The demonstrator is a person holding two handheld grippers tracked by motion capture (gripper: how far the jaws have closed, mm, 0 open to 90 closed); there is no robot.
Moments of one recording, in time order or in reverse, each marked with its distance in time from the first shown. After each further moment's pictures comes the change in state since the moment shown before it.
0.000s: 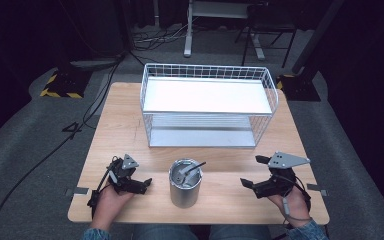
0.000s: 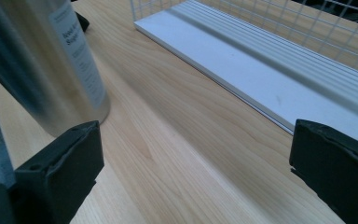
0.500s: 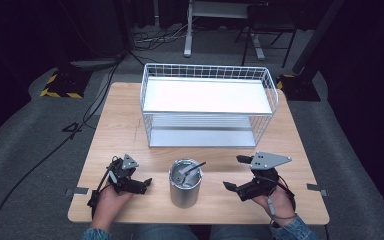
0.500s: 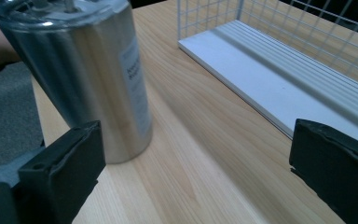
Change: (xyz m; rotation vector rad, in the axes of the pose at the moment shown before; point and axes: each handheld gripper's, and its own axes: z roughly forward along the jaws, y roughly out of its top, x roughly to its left) left arm 0.000 0.000 0.000 -0.004 0.001 0.000; right arm 0.031 0.026 0.026 -0.026 0.109 -0.072
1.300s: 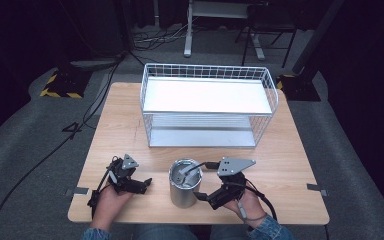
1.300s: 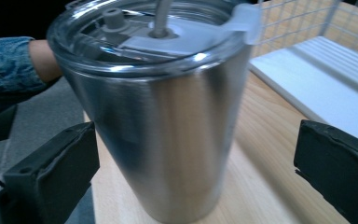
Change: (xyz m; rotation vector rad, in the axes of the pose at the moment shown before) left arm 0.000 0.000 0.000 0.000 0.001 -0.002; right arm 0.038 0.013 0.065 -0.029 0.174 -0.035
